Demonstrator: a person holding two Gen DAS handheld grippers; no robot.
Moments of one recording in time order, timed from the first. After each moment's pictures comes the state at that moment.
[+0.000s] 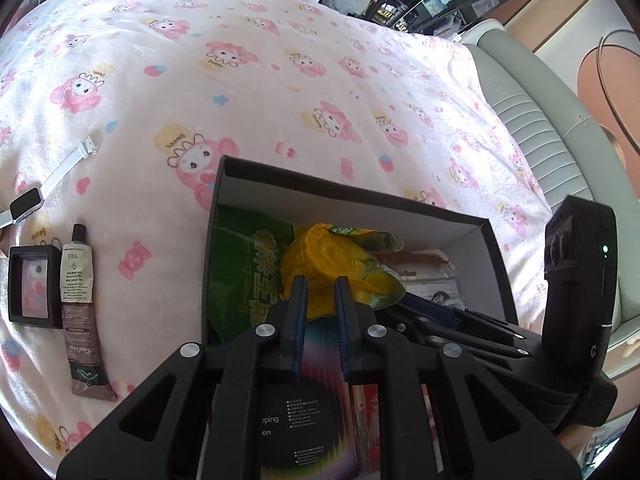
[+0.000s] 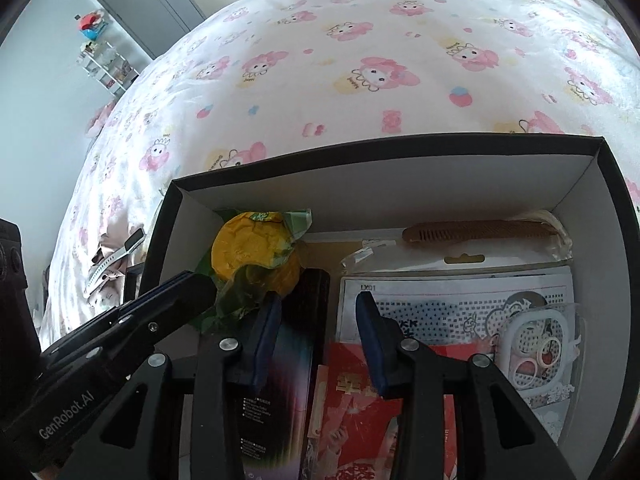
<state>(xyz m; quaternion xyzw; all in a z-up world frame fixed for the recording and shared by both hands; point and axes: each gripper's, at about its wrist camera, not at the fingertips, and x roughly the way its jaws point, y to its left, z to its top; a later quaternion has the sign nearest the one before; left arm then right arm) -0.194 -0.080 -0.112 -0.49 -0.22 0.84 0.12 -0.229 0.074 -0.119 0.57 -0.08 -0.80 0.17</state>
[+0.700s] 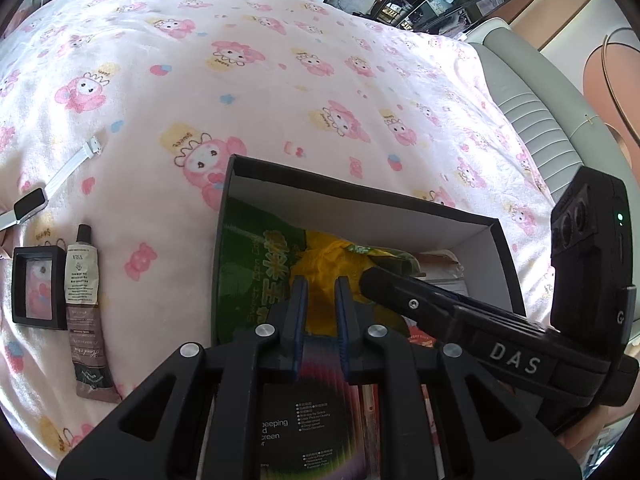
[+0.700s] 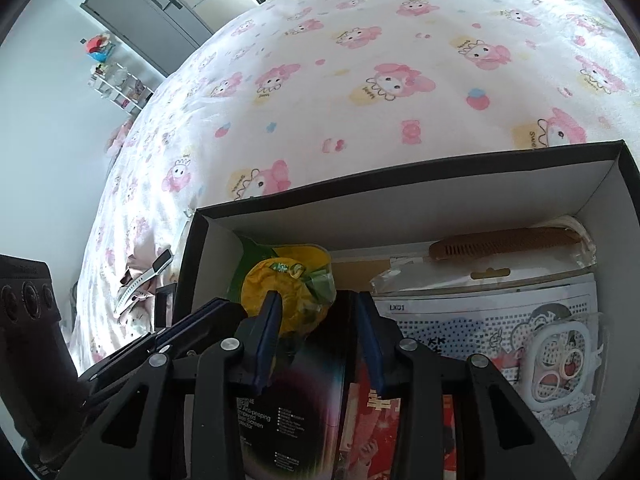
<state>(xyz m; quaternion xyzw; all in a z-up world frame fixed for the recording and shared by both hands) -0.200 -0.080 -0.118 -0.50 -0.21 0.83 0.11 -0.244 0.067 -0.115 0.56 -0.13 -0.79 0.20</state>
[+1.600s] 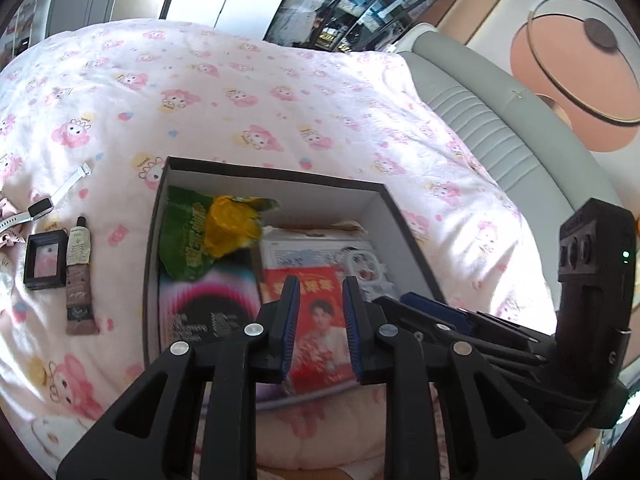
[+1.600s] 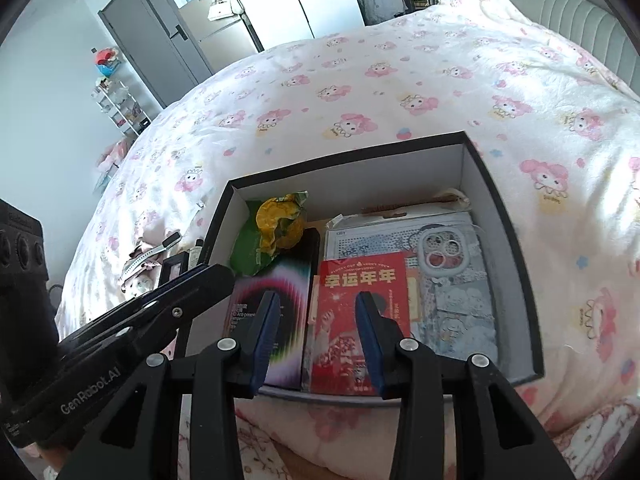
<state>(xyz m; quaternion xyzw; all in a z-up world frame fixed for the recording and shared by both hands) -0.084 -0.025 -0.037 -0.42 -0.18 0.87 0.18 -0.112 0.119 -0.042 0.48 -0.08 -0.86 0.16</state>
